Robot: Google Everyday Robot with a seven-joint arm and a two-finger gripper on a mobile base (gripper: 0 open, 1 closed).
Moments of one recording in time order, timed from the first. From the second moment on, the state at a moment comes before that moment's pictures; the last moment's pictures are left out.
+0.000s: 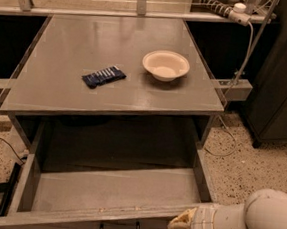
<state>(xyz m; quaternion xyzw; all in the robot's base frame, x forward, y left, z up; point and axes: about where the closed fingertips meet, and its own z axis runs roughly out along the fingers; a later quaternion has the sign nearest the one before) 0.310 -0.113 0.667 -0.64 0.71 0.11 0.25</state>
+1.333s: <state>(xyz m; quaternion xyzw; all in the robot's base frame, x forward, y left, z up) 0.346 -0.097 0.679 -0.66 0.68 0.12 0.29</state>
